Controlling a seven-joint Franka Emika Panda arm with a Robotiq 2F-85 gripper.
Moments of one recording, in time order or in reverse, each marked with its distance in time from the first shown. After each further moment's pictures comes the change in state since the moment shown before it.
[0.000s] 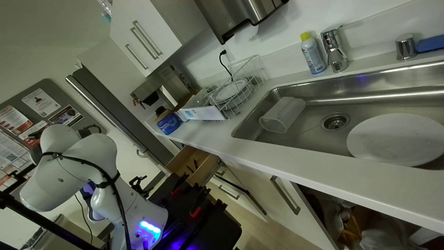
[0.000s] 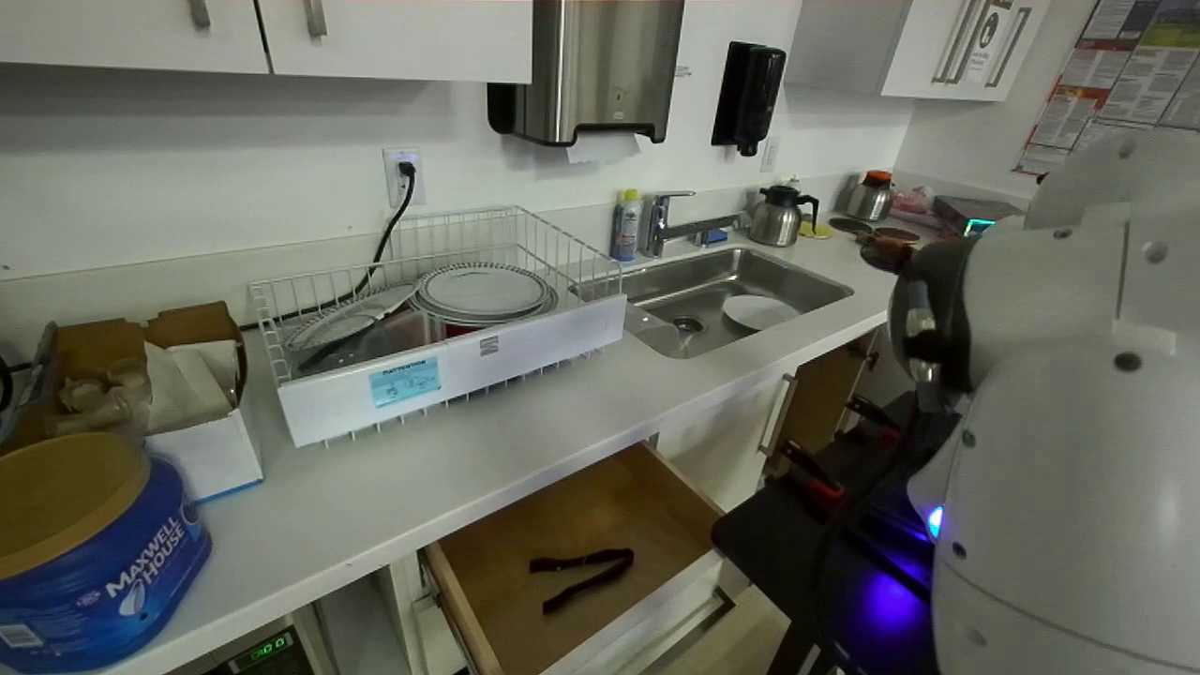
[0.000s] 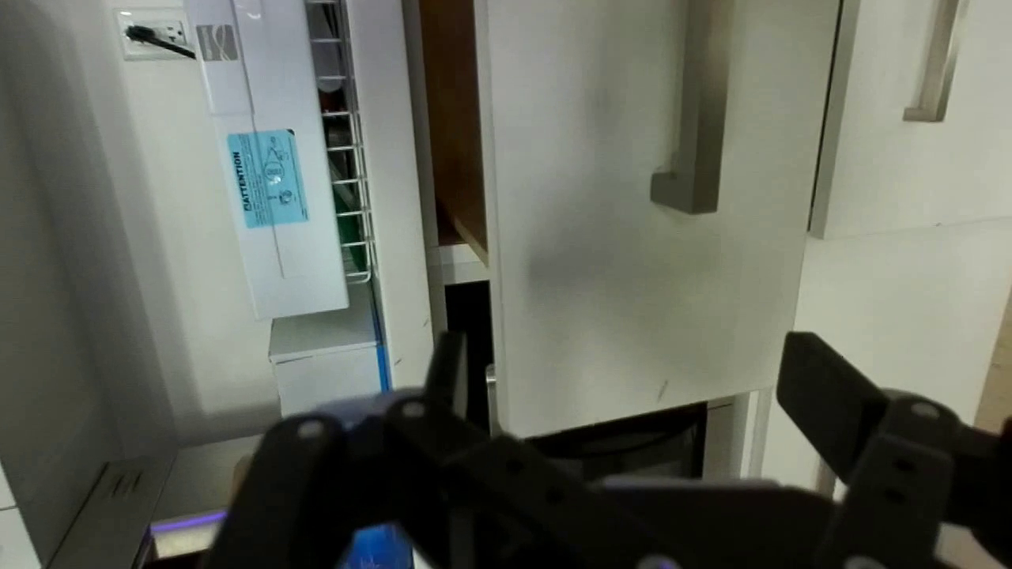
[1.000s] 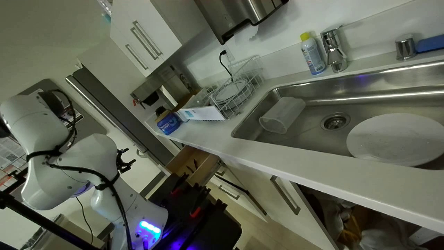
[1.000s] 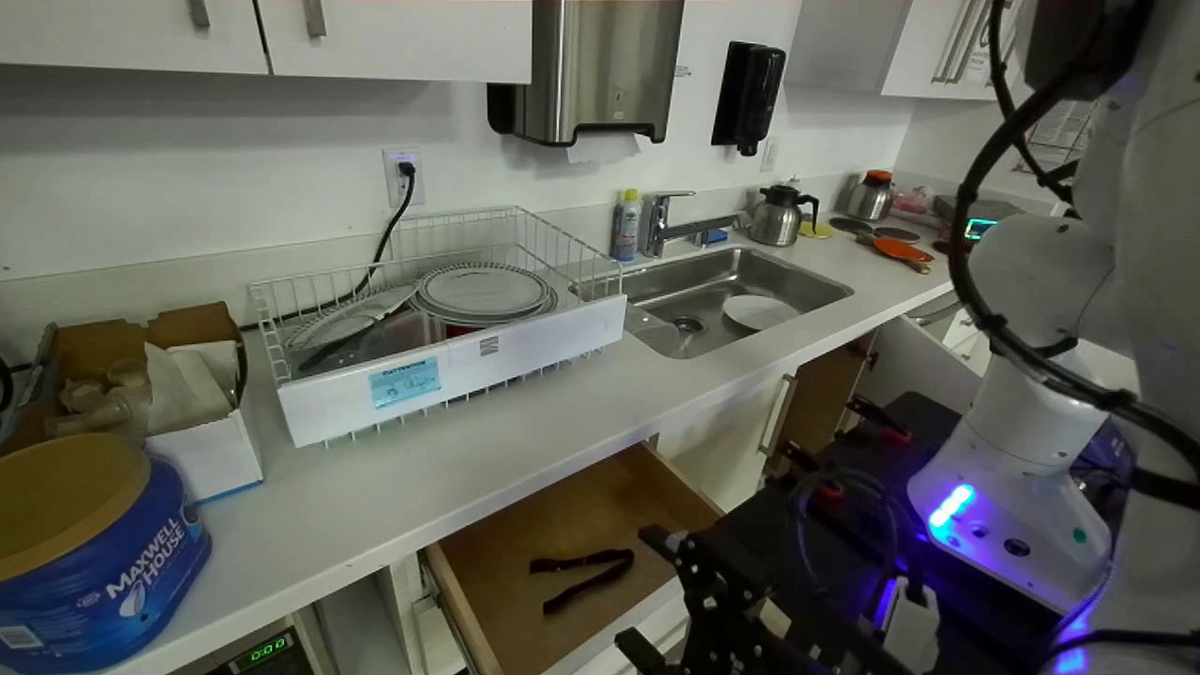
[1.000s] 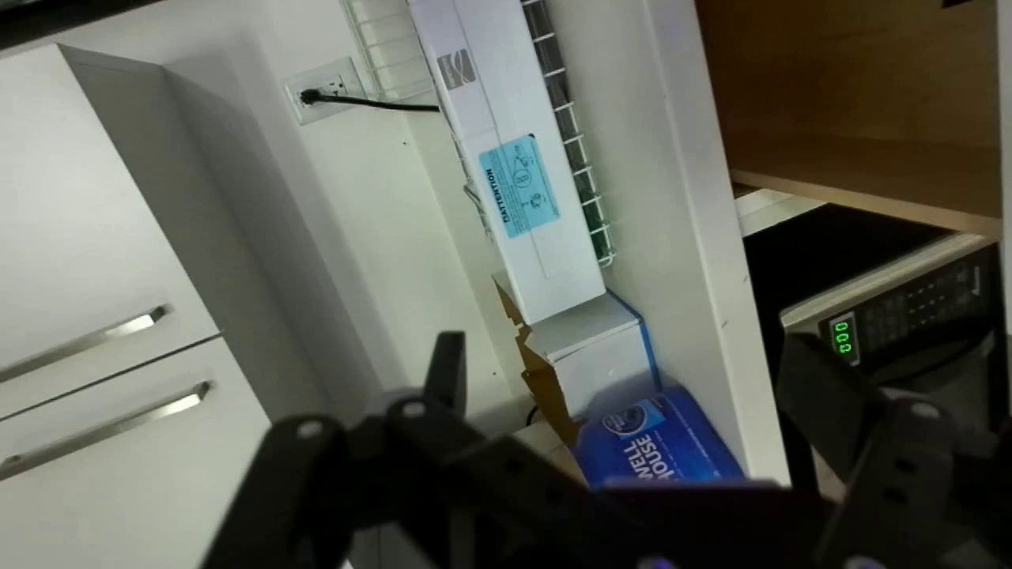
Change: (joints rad) arm -0.113 -0.596 0.043 -0.435 0.080 0.017 0.120
